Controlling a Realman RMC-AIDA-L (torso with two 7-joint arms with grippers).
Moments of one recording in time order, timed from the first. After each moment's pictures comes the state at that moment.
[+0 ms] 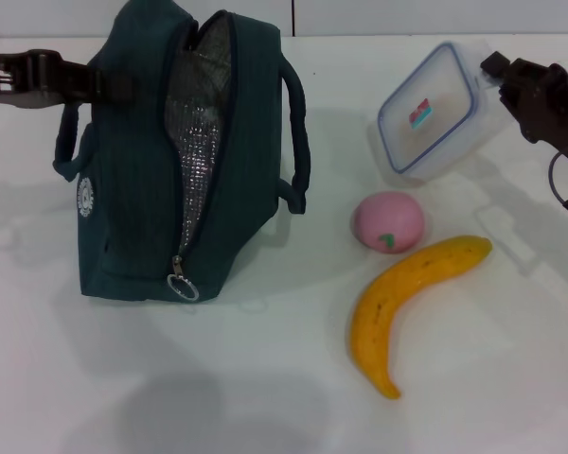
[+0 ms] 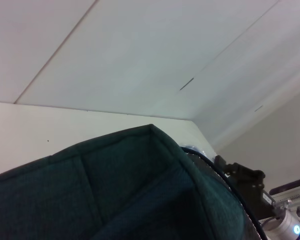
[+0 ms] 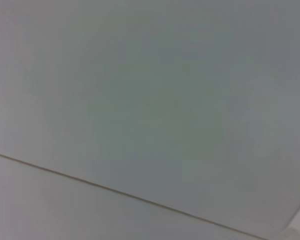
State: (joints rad) left arm -0.62 -1.90 0.60 0.94 2.04 1.83 -2.37; right arm 0.65 2.03 -0.86 -0.03 -1.02 -1.27 1.77
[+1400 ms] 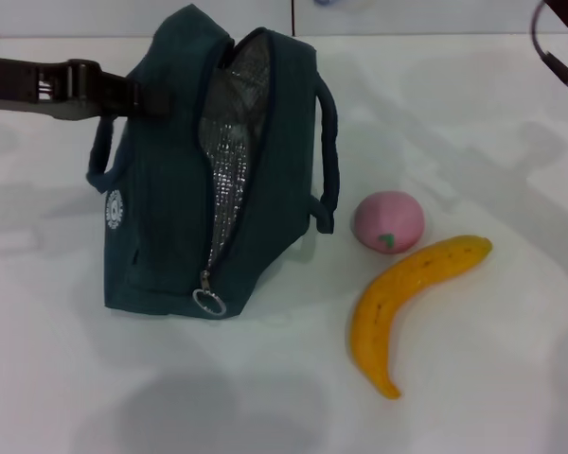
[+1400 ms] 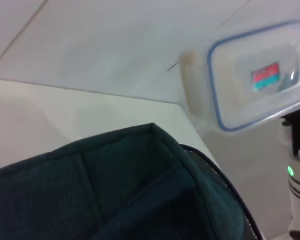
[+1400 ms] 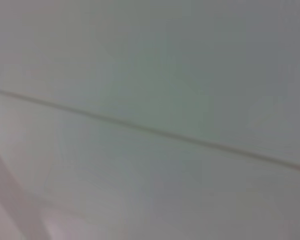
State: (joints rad) left arm -0.65 -1.92 0.65 0.92 2.05 1.83 -2.40; right arm 0.86 2.03 -0.87 -0.06 -0.88 -1.54 1.92
